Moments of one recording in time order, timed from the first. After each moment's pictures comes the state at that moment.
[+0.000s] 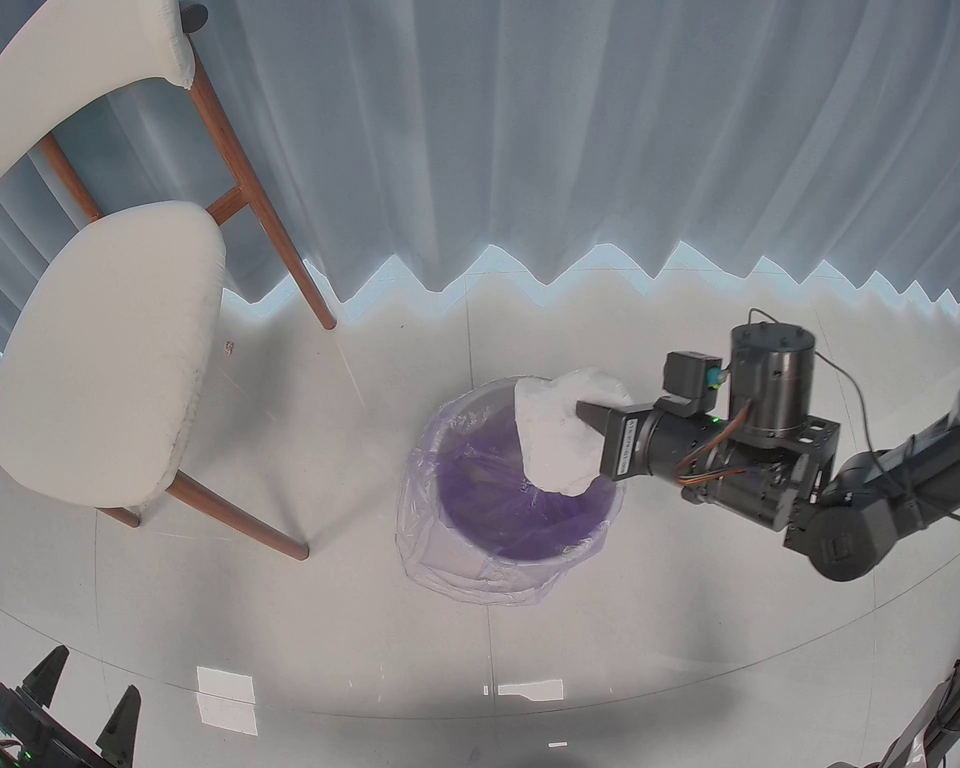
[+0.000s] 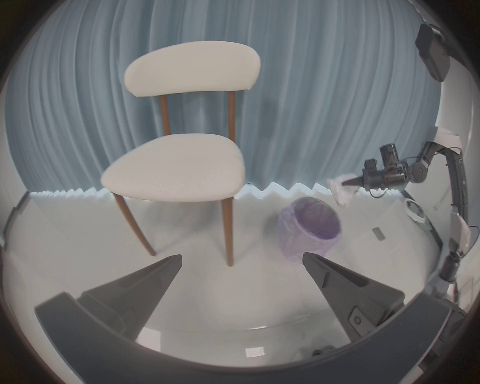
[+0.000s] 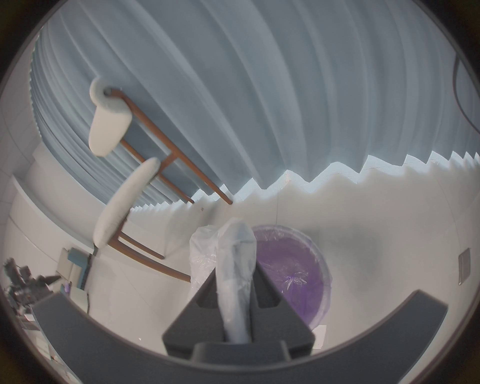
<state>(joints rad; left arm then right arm) -0.14 0.12 -0.02 -0.01 0.04 -0.05 0.46 1.84 -0.89 -0.71 -0.01 0.23</state>
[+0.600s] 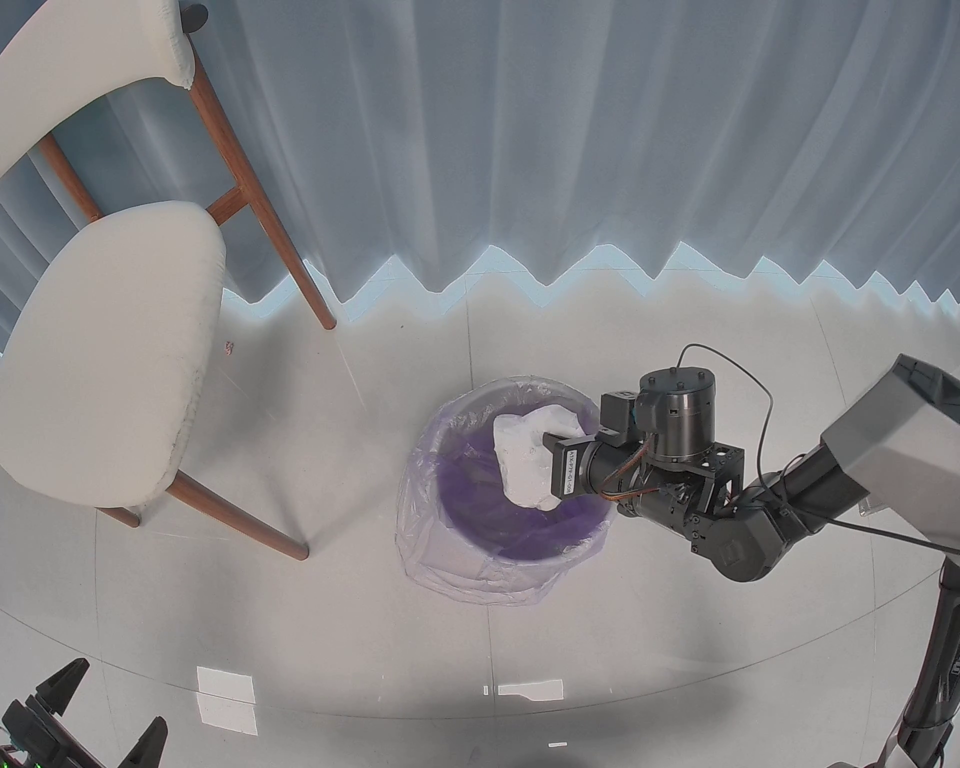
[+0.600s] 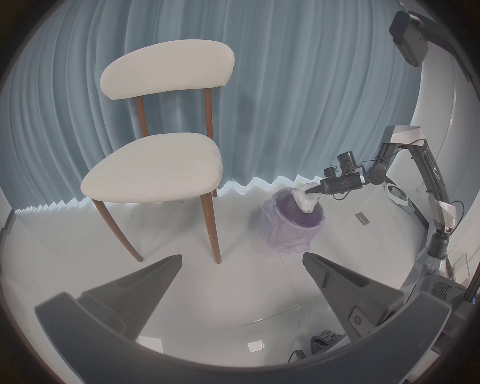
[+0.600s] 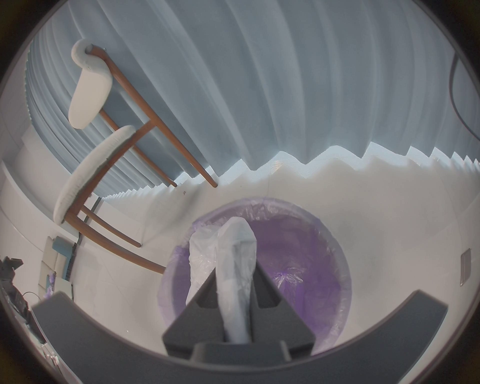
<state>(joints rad) -0.14 0.09 -0.02 0.04 -0.08 0.03 0.44 2.14 -1.05 -0.78 -0.05 0.18</state>
